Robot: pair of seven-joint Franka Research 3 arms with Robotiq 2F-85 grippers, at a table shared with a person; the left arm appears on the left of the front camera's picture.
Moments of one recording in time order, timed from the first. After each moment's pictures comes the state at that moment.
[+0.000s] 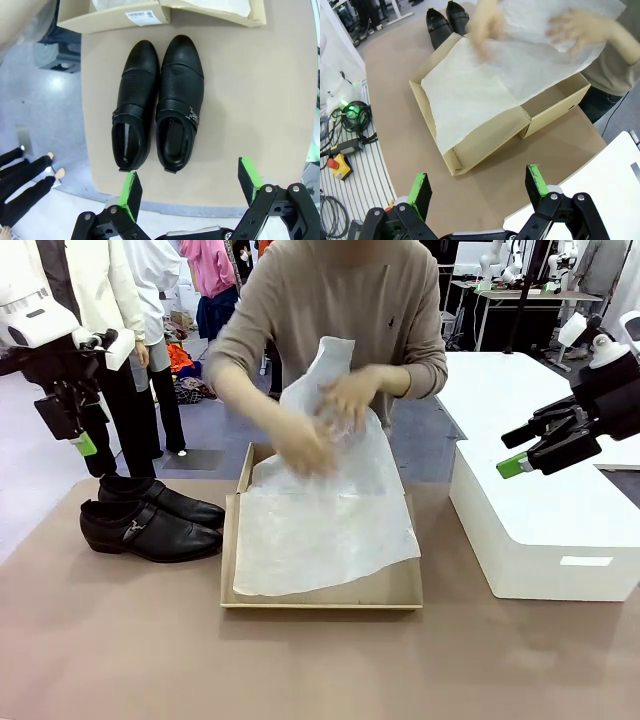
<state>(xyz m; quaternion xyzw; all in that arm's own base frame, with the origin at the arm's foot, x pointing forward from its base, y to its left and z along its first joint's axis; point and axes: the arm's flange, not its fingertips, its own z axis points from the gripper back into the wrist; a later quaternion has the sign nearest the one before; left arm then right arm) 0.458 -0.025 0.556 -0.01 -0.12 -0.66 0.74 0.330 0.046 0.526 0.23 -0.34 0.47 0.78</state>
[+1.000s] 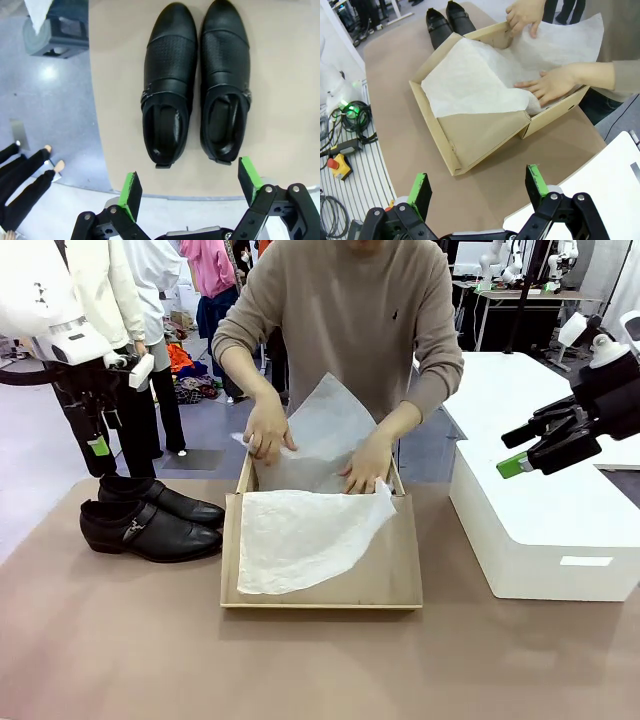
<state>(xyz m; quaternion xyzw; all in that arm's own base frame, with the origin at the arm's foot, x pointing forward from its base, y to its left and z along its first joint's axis) 0.560 -0.006 0.504 0.01 -0.06 -0.67 0.74 0.330 0.046 0.526 0.23 -0.34 0.47 0.78</state>
